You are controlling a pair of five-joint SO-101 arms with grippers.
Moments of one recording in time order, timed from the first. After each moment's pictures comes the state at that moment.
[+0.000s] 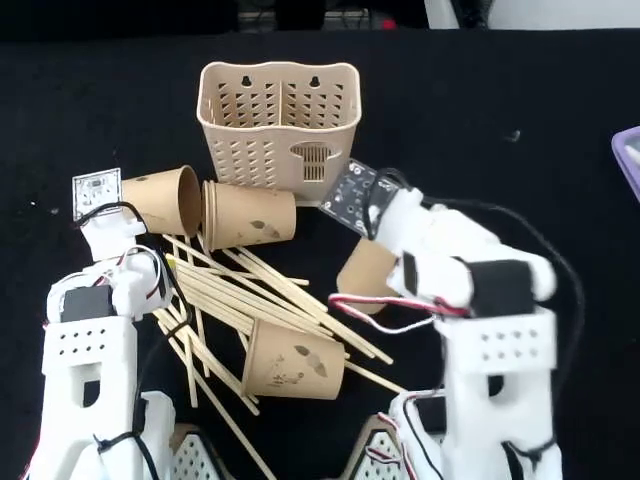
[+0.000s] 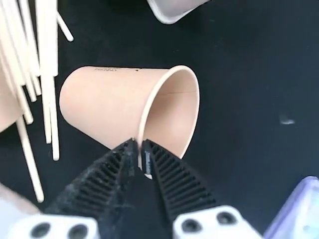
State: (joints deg) left arm -14.5 -52.9 63.3 54.5 2.2; right arm -4.5 -46.5 32.4 84.4 51.7
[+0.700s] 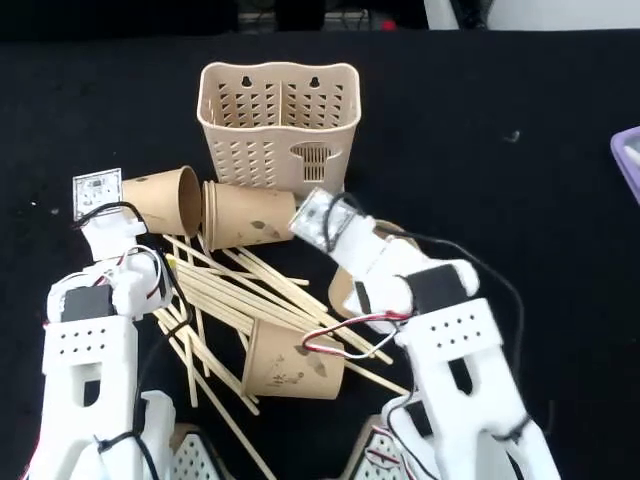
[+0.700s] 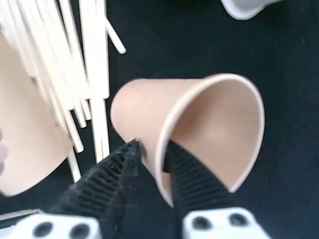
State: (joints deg) left arm -14.6 -52.9 63.3 54.5 2.1; right arm -15.6 -46.8 49.3 74.8 37.4
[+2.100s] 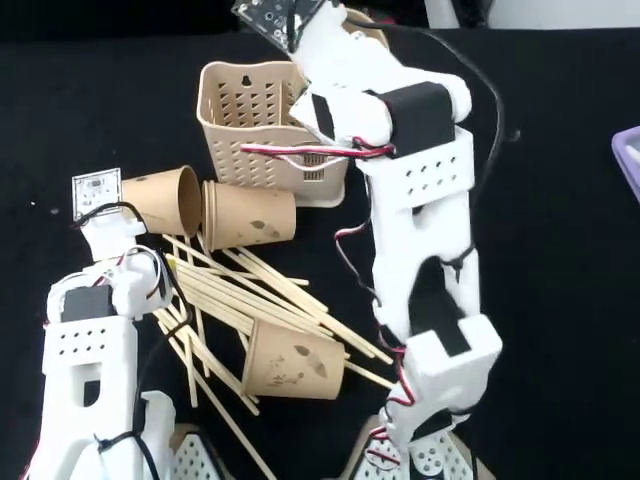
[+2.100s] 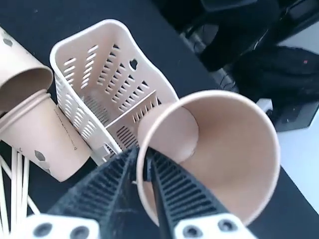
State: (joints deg) left arm -14.5 -52.9 63.3 54.5 2.1; right arm -19.3 16.0 -61.7 97.8 33.3
